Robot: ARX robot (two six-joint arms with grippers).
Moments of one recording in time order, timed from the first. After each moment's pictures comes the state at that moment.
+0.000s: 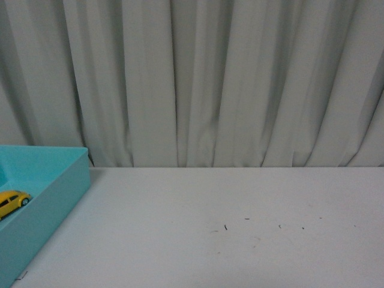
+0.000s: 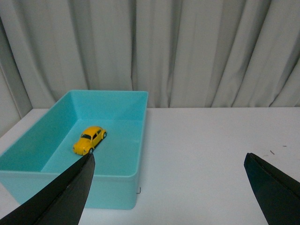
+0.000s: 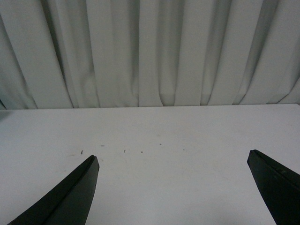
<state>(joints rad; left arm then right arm) 0.00 0.00 0.01 0.00 0.00 0.00 0.00 0.00 0.01 0.00 0.00 -0.01</state>
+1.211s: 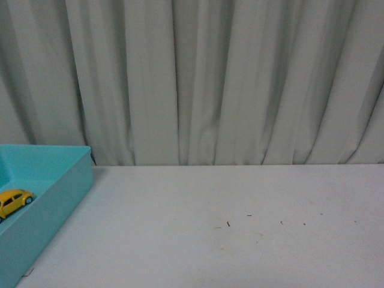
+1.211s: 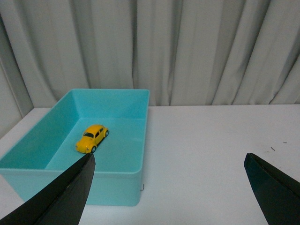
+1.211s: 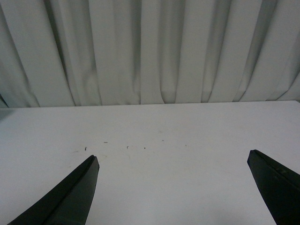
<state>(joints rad) 0.00 0.00 0.01 0.00 0.00 0.00 0.00 0.00 0.01 -0.01 0.00 -0.01</state>
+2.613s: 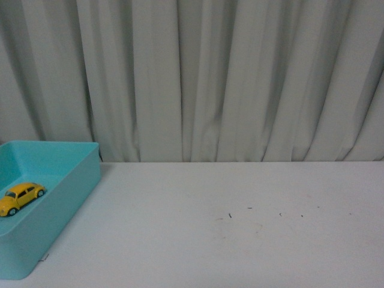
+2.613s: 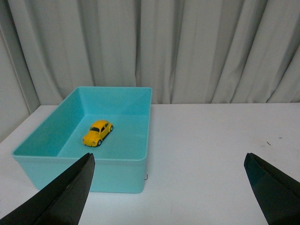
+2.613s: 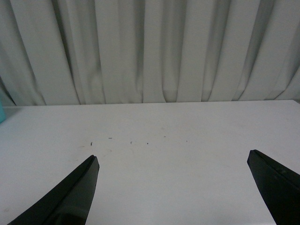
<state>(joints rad) 0.00 0.00 0.01 0.00 0.00 0.00 0.00 0.00 0.01 0.00 0.00 -0.01</state>
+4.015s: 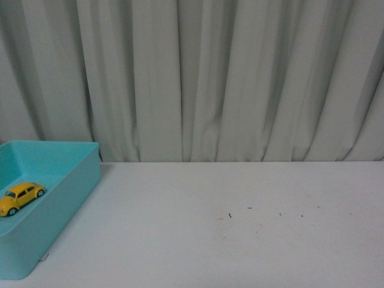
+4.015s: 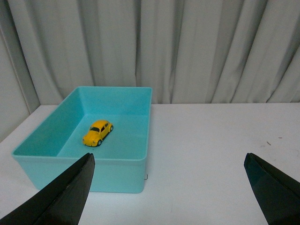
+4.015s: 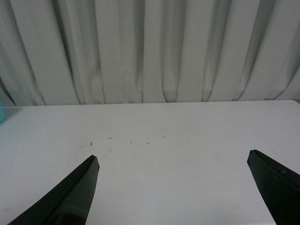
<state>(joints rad) 0.00 0.00 0.01 0.00 0.00 0.00 0.00 0.00 0.01 0.00 0.00 -0.01</state>
